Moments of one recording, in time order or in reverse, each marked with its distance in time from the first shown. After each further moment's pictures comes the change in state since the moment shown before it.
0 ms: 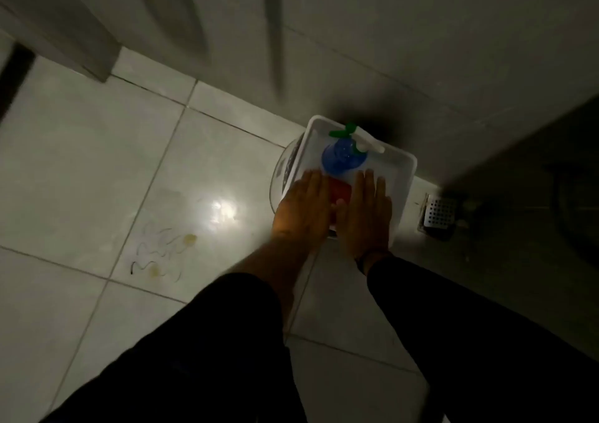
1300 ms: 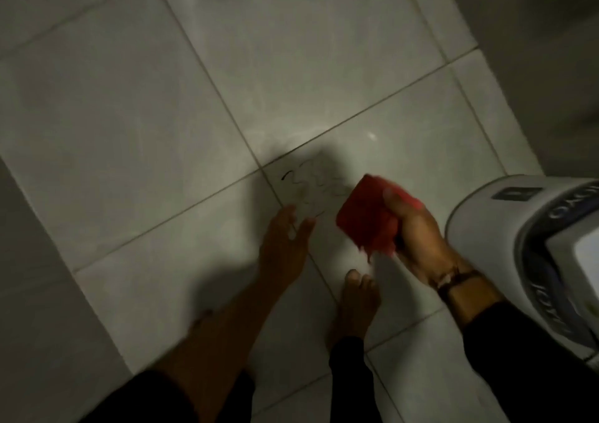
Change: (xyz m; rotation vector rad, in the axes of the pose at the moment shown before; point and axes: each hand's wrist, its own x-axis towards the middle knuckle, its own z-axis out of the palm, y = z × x) left_hand -0.269 -0.345 0.178 -1.282 0.533 -0.959; right_hand -0.125 -0.278 0.190 0.930 -0.777 -0.056
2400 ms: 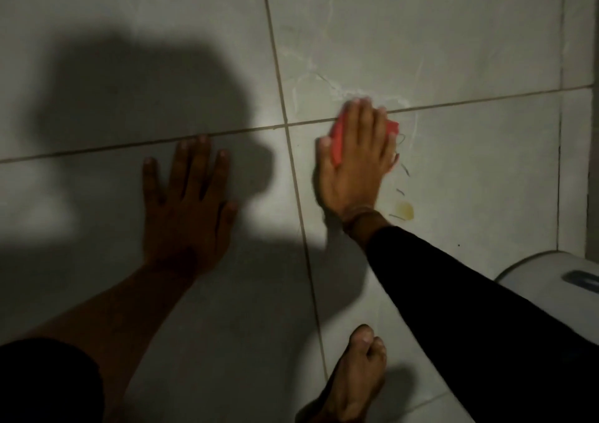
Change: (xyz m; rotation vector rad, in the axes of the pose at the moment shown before) left_hand 0.229 -0.264 -0.037 0.924 0.606 0.523; right_hand 0.283 0.163 0.149 -1.584 0.388 -0.869
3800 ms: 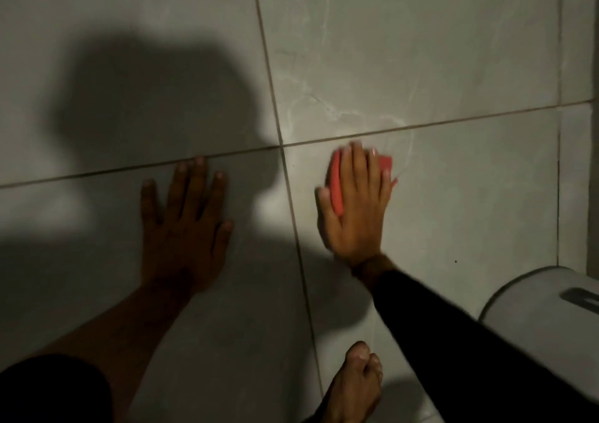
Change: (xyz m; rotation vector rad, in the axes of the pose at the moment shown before) left_hand 0.000 0.004 -0.011 -0.009 -0.042 -0.017; right_hand -0.029 0.033 0.001 0.054 -0.080 -0.152
